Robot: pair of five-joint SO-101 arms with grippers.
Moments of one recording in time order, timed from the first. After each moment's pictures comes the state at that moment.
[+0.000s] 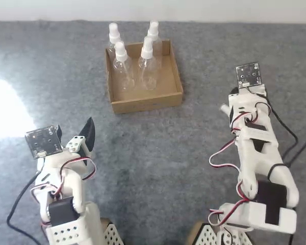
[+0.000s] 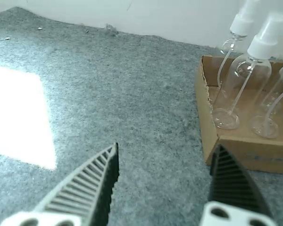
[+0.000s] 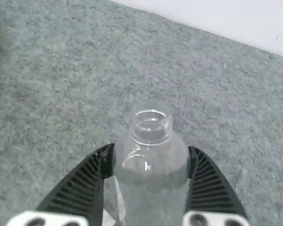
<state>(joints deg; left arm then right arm) -21.5 -103.4 89.7 53.0 7.3 8.1 -3.2 48.8 -5.5 20.5</state>
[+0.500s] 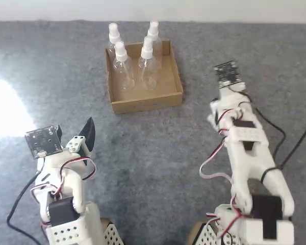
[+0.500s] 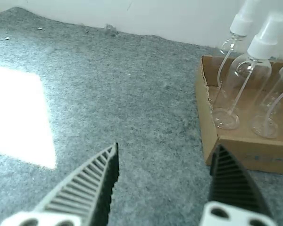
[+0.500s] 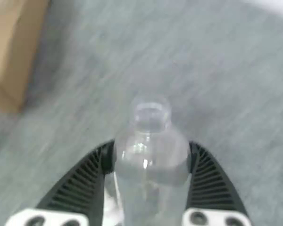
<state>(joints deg) -21.5 -103.4 89.7 53.0 7.3 0.0 -9.6 48.4 12.8 20.6</state>
